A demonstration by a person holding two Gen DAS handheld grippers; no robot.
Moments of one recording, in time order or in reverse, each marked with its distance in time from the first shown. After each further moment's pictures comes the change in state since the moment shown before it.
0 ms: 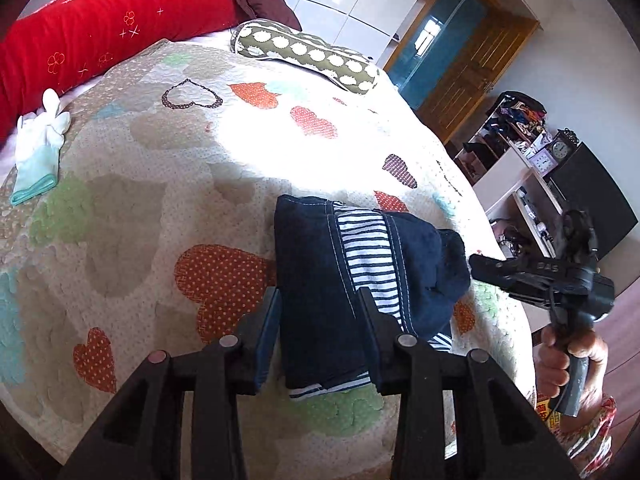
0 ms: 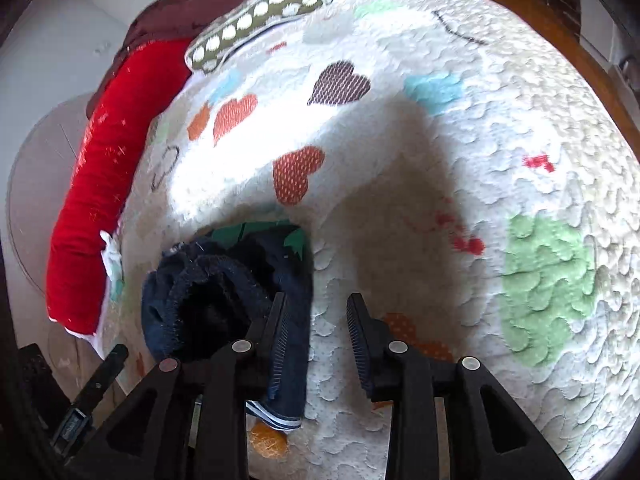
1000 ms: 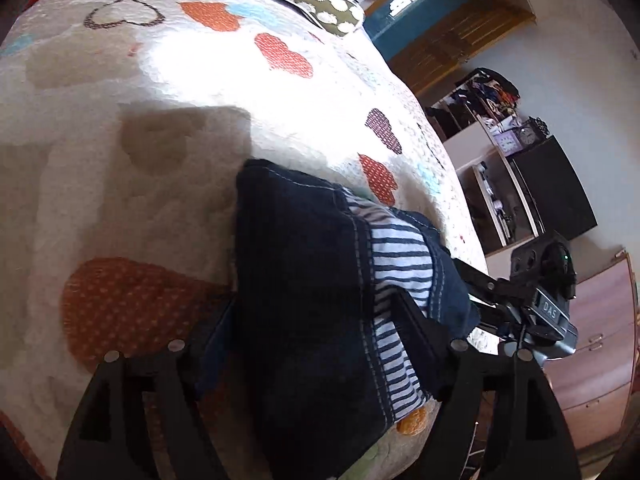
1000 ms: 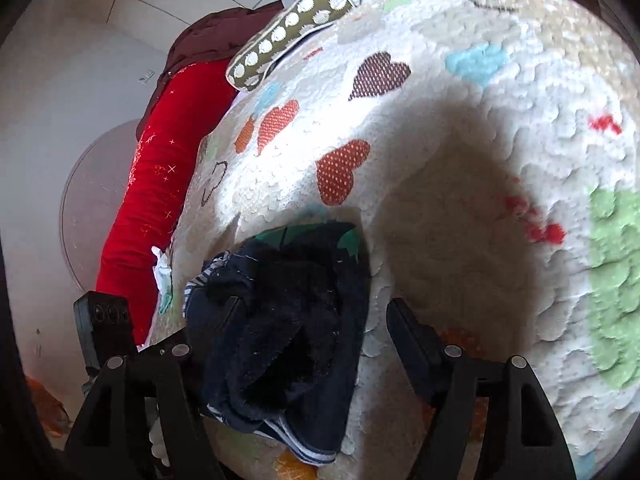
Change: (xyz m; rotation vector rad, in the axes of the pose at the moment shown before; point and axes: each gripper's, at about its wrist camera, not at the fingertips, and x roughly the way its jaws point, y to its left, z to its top) left arm 0.097 0.019 0.027 -0.043 0.229 -0.264; right arm 0.057 -0.005 -0.011 0.060 -0.025 0.254
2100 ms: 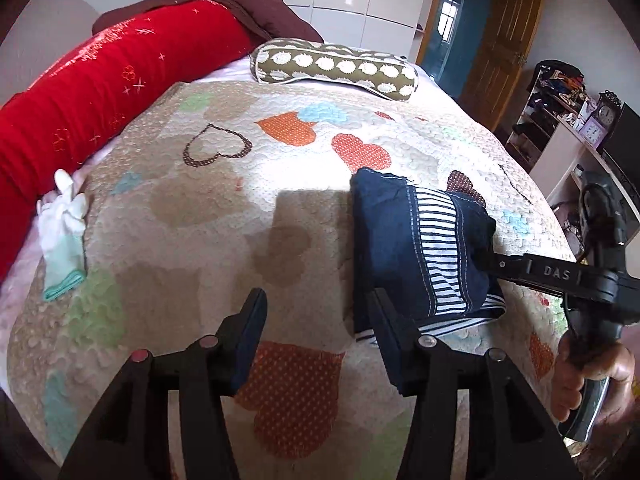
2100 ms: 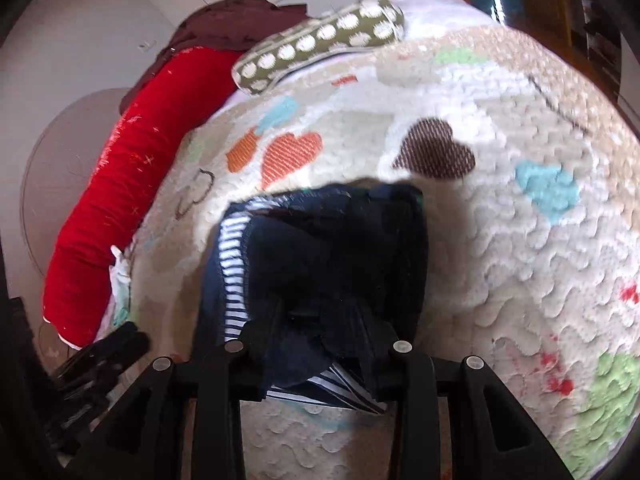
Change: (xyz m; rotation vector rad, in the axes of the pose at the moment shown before) left arm -0.065 -0.047 0.008 0.151 -0.264 0.546; right arm 0.040 0.047 0.054 -0.190 -0.014 -0.205
